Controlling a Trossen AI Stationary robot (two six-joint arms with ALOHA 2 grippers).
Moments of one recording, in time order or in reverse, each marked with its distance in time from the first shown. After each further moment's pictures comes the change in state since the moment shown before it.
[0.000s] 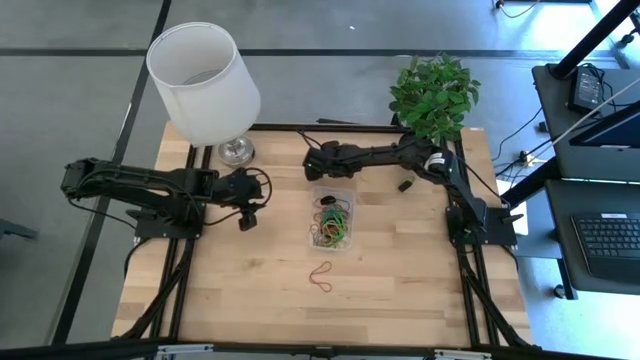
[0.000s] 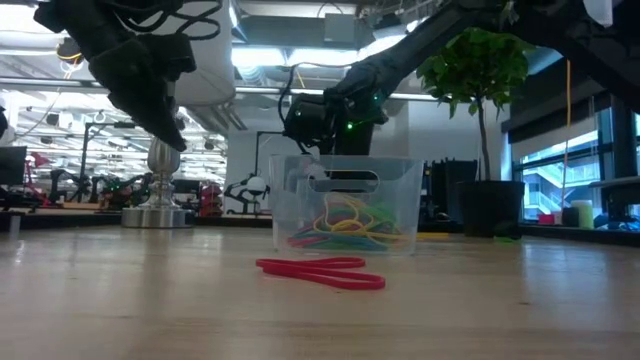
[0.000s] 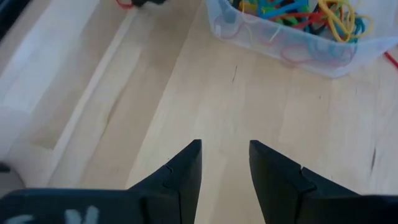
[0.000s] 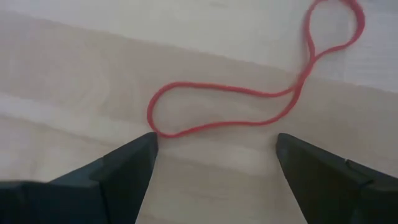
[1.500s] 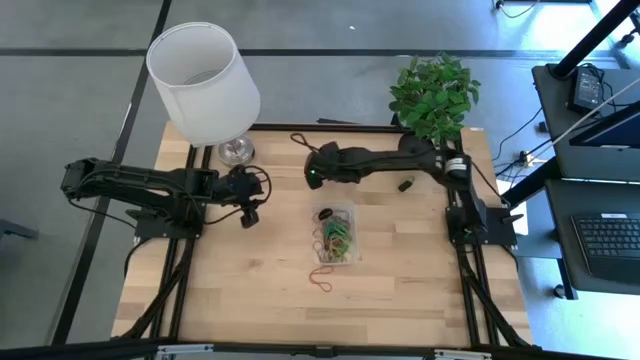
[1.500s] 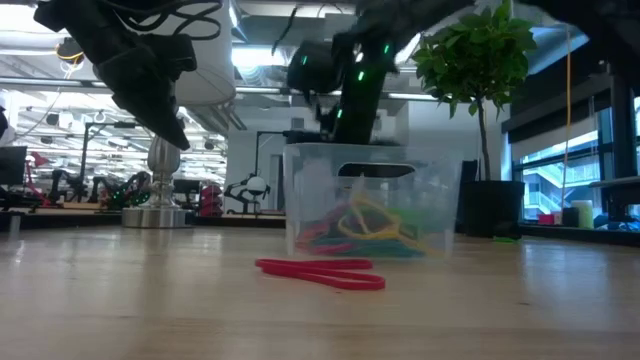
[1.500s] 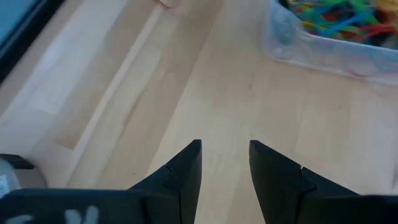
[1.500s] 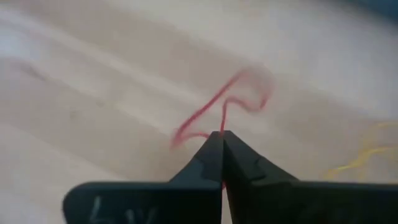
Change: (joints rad) left arm 0.000 0.000 0.001 0.008 -0.063 -0.012; right arm 0.108 -0.167 -0.008 -0.113 0.031 -0.135
